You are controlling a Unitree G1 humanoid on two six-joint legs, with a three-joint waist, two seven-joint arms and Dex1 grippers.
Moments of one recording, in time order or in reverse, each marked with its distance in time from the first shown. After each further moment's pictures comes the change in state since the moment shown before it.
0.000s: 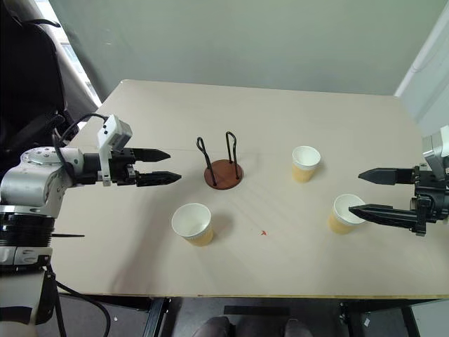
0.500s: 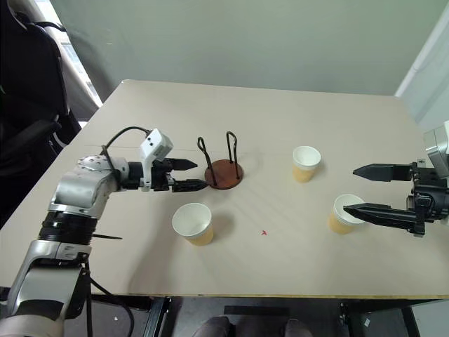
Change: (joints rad) left arm -0.065 -0.189 -0.102 0.083 0.083 -0.013 0.104; right arm -0.009 0.013 -0.043 -0.065 0.074 0.037 -0.062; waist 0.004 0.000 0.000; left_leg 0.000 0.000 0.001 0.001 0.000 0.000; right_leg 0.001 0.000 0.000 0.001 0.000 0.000
